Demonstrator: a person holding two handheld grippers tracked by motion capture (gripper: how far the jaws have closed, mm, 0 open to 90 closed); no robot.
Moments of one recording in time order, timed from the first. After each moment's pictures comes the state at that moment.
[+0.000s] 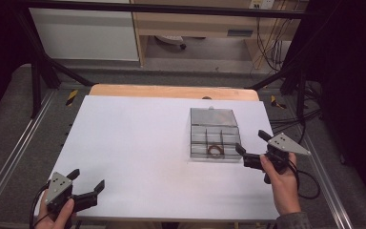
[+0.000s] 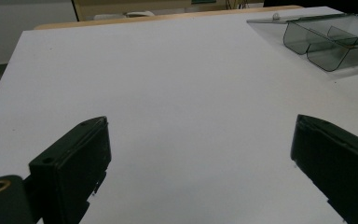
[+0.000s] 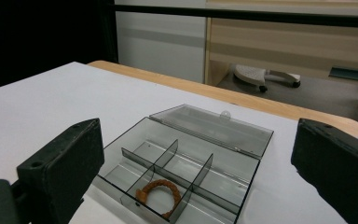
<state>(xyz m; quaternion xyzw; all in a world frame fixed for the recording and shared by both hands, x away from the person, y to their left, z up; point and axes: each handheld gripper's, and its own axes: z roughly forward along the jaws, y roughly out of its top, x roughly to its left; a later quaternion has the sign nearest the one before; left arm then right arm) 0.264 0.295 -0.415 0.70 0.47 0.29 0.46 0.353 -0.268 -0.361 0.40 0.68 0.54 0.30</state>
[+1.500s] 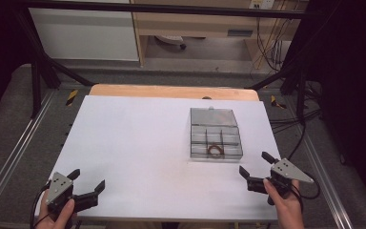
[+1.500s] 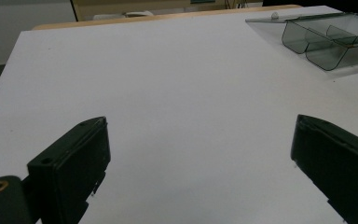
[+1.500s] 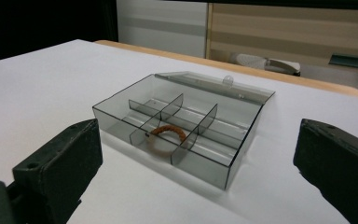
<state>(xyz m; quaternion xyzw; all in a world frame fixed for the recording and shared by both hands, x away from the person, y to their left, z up) 0.264 0.294 -0.416 0.70 0.47 0.29 0.46 0.311 -0.281 -0.413 0.40 0.69 0.53 0.30</state>
